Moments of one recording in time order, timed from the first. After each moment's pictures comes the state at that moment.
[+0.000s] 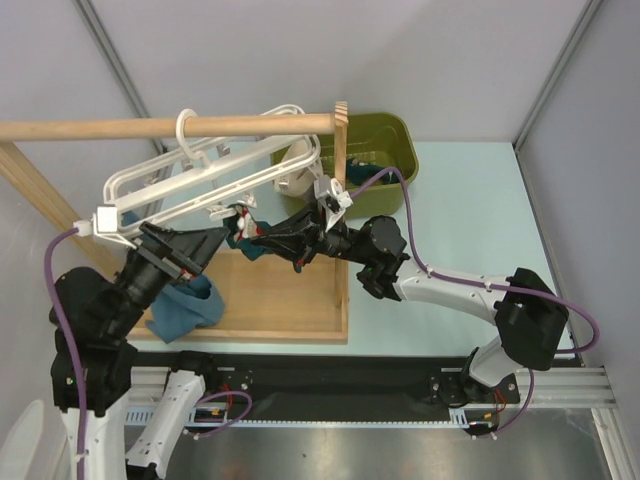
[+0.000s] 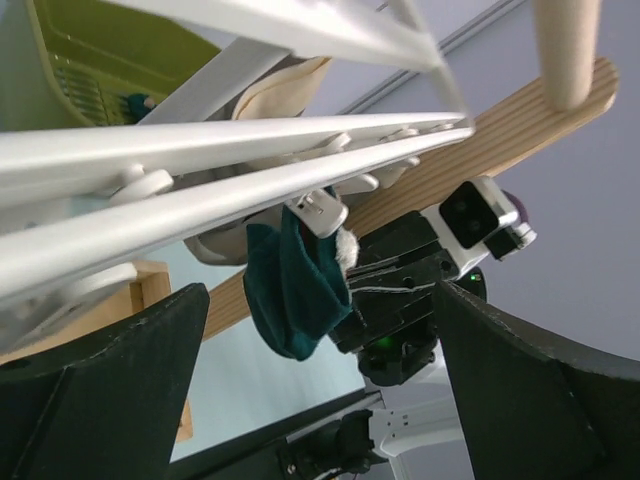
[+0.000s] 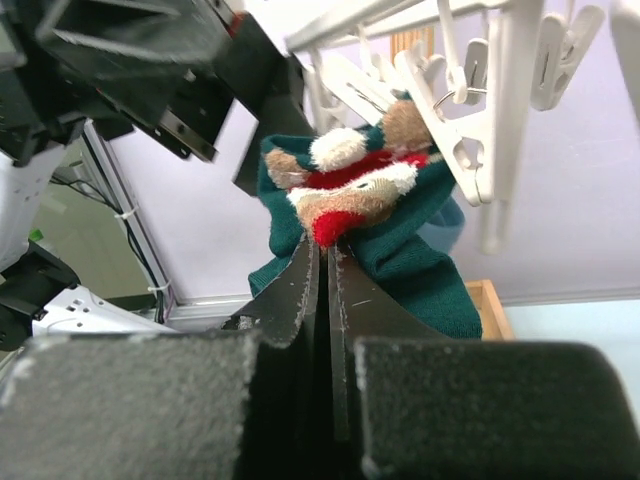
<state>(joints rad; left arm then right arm) -0.11 0.52 1.21 -0.71 0.38 -0.91 1.00 1.55 1.07 1.06 -0.50 0.44</state>
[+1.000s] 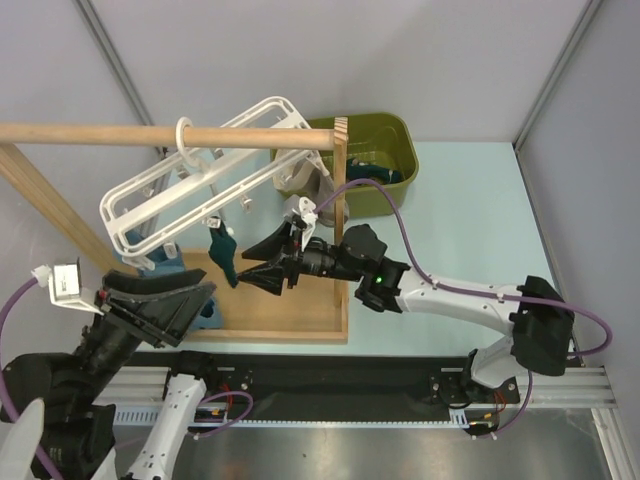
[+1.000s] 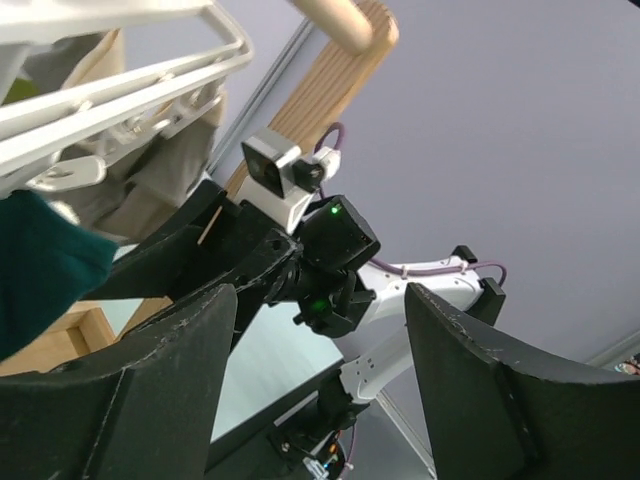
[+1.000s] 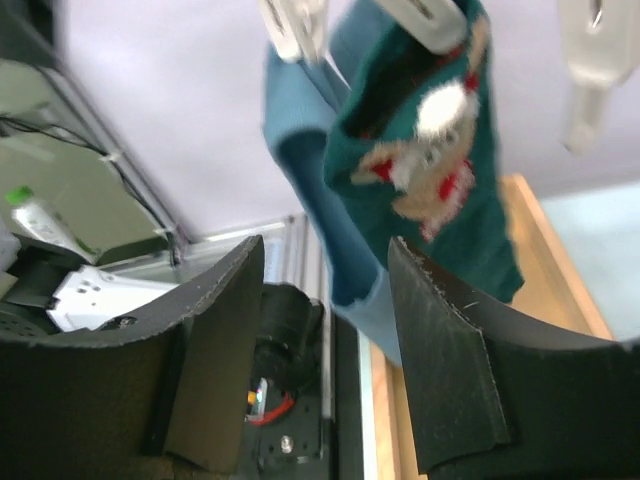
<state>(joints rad) -0.11 0.34 1.31 -0.69 0.54 -0.88 1.12 1.51 1.11 0.69 -0.40 0.36</state>
